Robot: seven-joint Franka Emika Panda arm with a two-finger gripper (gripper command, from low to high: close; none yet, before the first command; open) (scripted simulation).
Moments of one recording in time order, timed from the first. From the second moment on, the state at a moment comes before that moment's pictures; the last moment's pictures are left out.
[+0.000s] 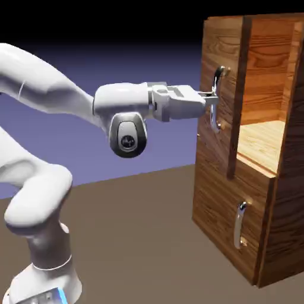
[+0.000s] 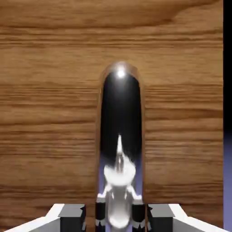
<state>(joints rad) -0.56 -0.71 0.17 -2.82 -0.20 3.73 1.06</state>
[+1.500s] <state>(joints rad) -0.50 -1.67 0.70 -2.86 -0.46 2.42 1.88</state>
